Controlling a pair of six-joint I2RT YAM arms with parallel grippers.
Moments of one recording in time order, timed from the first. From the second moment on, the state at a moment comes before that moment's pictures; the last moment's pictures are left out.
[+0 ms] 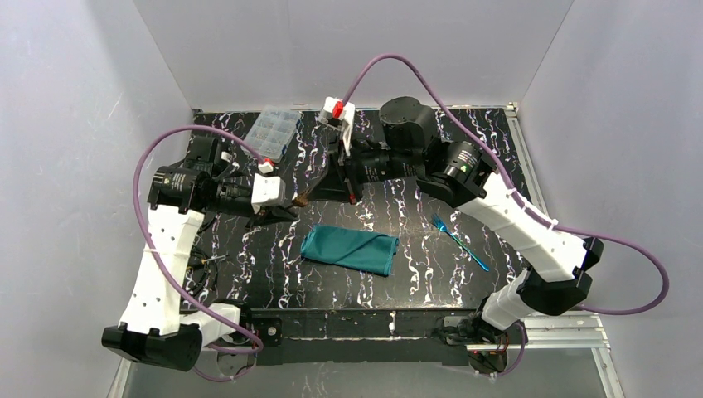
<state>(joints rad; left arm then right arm) -0.16 1.15 1.48 -1.51 1.08 1.26 1.05 1.51 1.93 -0.69 -0.55 0.17</state>
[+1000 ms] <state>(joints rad) -0.24 0.83 0.71 -0.04 0.44 1.76 0.87 1.52 1.56 -0.47 -0.33 0.94</state>
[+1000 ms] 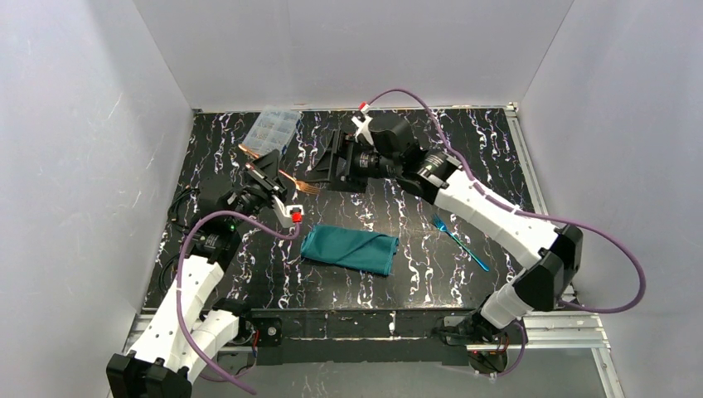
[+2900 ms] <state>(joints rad) -0.25 0.77 0.90 -0.54 0.44 1.43 0.52 1.32 1.08 -0.23 -0.69 1.10</state>
